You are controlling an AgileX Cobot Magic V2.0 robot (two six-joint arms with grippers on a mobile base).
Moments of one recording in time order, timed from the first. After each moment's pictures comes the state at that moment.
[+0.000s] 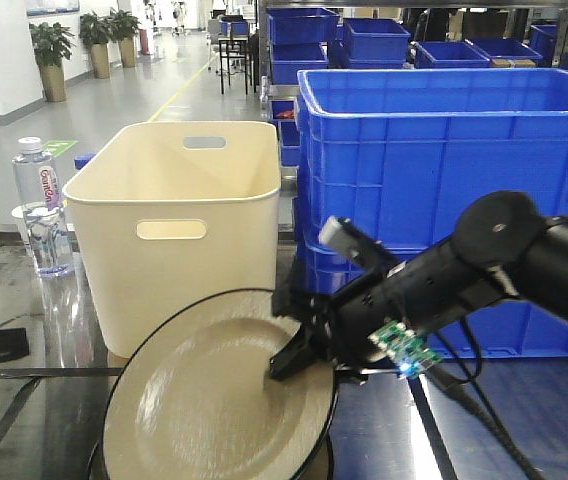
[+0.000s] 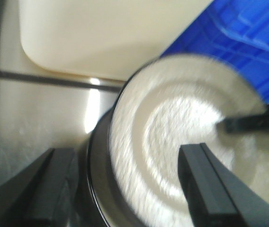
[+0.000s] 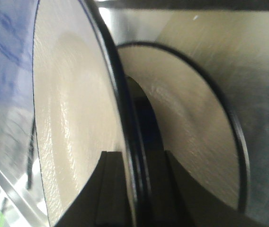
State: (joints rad) left arm 0.11 0.98 -0.94 -0.85 0.78 0.41; right arm 0.37 1.80 -1.59 0.71 1.02 -0.10
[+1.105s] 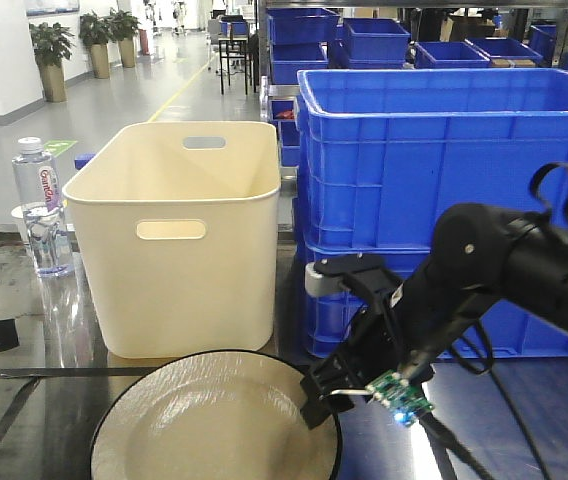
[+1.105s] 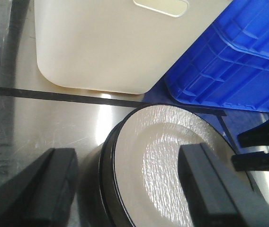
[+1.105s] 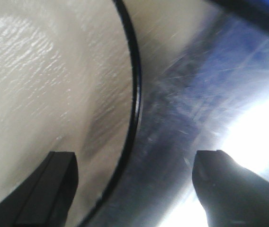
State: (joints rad) left arm 0.11 0.97 -0.94 -0.82 0.74 0.41; right arm 0.41 1.77 -1.60 0.27 1.09 -0.28
